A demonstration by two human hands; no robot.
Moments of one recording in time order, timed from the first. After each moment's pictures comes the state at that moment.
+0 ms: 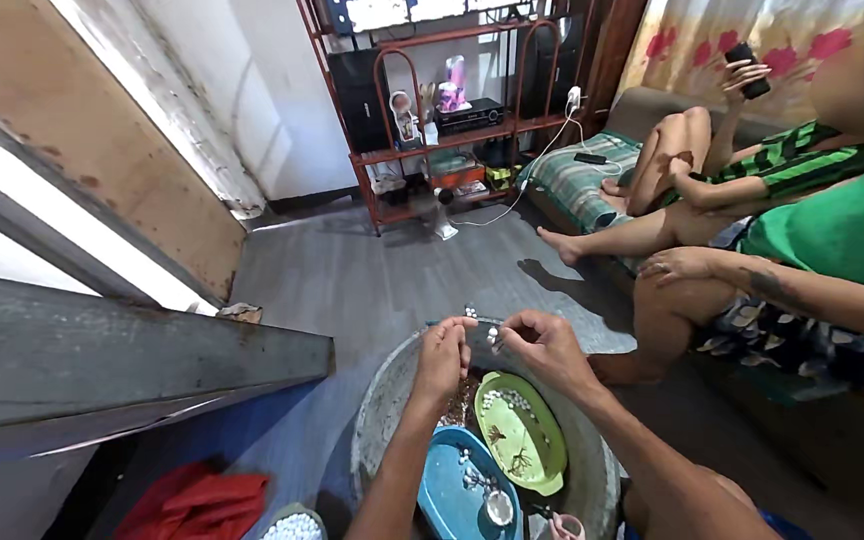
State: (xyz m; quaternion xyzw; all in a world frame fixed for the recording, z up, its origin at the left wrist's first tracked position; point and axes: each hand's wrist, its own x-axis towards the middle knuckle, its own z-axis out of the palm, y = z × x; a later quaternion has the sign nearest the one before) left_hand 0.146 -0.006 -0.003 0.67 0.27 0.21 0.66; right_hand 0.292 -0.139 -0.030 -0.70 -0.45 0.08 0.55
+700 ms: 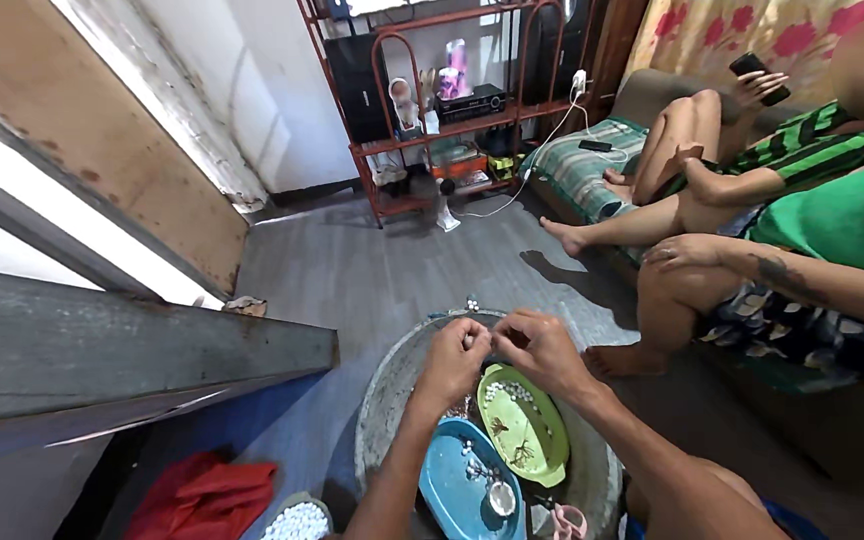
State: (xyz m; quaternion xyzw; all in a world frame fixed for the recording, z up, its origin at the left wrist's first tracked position) left_hand 0.147 -0.002 -0.015 0.85 0.23 0.15 0.45; right_hand 0.290 -0.136 -0.044 -0.72 -0.53 0.02 0.45
